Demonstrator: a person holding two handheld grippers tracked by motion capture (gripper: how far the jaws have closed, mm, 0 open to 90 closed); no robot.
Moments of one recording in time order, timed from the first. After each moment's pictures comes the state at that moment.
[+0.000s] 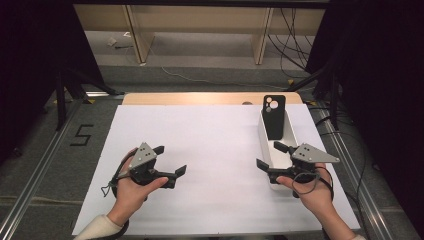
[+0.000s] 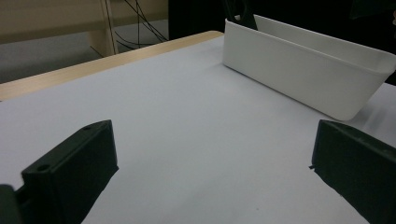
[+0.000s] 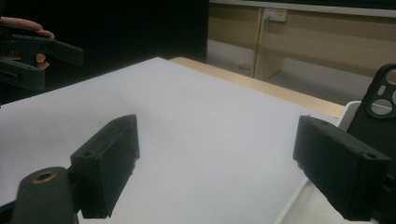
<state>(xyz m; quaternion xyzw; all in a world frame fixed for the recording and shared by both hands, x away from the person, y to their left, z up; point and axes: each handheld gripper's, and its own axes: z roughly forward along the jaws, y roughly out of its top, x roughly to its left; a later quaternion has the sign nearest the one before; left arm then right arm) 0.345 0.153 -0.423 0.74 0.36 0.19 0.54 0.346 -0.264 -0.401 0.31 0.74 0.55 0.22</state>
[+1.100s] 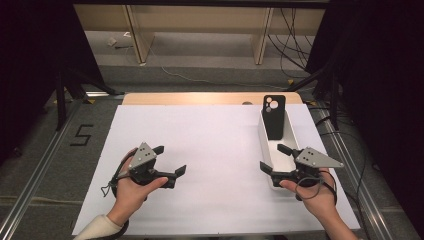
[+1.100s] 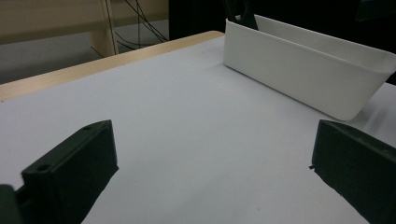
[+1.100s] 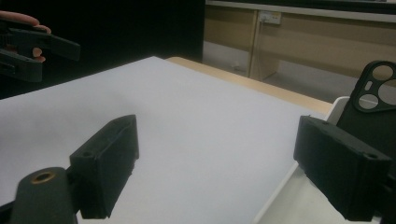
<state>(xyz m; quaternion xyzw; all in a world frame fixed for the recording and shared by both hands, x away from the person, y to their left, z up) 0.345 0.154 -0.423 0.74 0.36 0.19 0.54 0.339 -0.271 -0.406 0.31 0.74 0.55 0.23</state>
